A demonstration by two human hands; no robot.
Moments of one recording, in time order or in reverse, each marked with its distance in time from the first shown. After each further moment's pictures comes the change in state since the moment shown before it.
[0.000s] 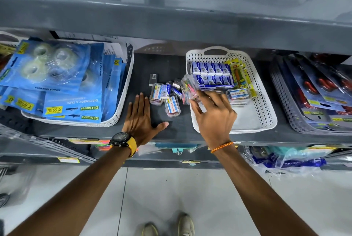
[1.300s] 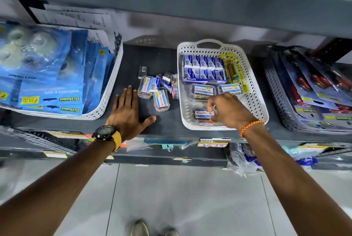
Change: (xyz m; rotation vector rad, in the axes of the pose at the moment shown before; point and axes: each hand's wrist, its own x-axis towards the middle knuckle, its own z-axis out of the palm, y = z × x) left_hand 0.002 0.001 -0.004 0.154 -0.029 0.003; right_hand 0.037 0.079 -0.032 -0.026 -1.123 0.069
